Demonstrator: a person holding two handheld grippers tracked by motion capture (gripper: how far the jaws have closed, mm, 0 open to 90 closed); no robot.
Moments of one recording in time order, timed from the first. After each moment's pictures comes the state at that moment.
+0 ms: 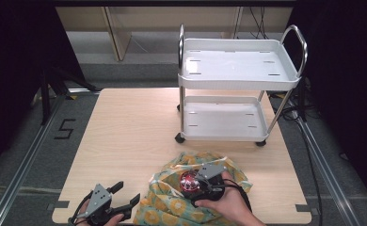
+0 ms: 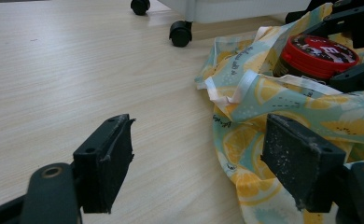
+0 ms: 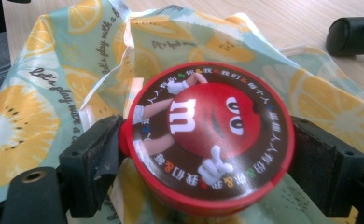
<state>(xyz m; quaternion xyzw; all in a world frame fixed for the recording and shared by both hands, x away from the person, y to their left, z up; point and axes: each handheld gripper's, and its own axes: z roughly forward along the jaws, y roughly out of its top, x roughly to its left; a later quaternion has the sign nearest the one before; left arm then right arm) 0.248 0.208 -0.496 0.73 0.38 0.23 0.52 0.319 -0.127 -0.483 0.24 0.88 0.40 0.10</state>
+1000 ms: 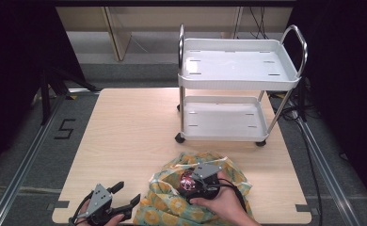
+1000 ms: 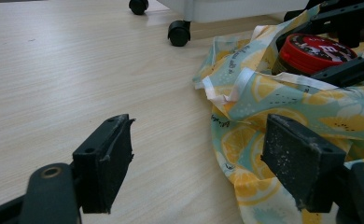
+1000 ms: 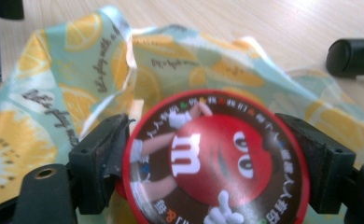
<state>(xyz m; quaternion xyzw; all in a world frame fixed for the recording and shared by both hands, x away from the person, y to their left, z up) 0.247 0.206 -0.497 0.73 0.39 0.23 0.52 0.324 -0.115 -0.486 0.23 0.87 0.42 0.12</state>
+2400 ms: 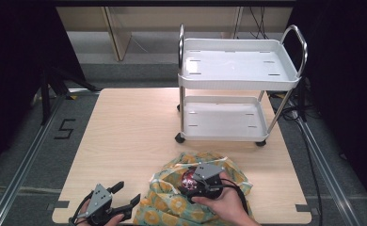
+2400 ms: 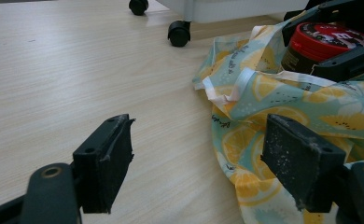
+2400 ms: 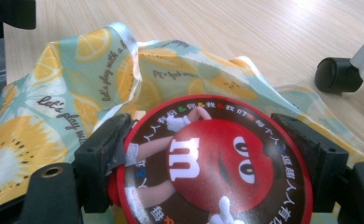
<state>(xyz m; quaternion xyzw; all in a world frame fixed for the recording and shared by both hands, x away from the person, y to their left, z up) 0.245 0.206 -0.496 0.73 0.39 0.23 0.51 0.321 -0.119 -0.478 0.21 0.87 0.43 0.14</state>
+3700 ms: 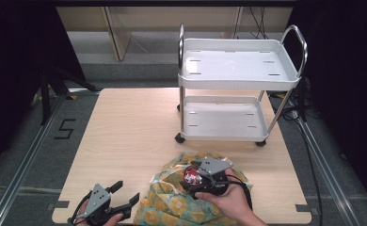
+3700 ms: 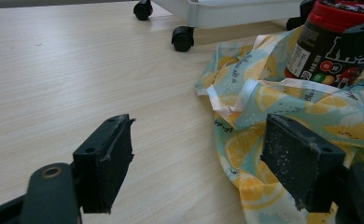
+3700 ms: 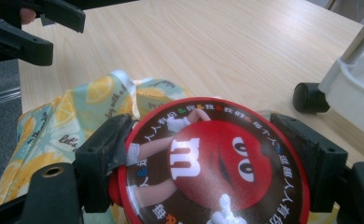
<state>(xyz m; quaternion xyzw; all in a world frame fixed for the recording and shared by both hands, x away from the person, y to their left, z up) 0.246 0.207 -0.496 0.72 0.40 0.23 0.52 0.322 -0.128 -0.453 0.22 0.85 0.46 0.14</state>
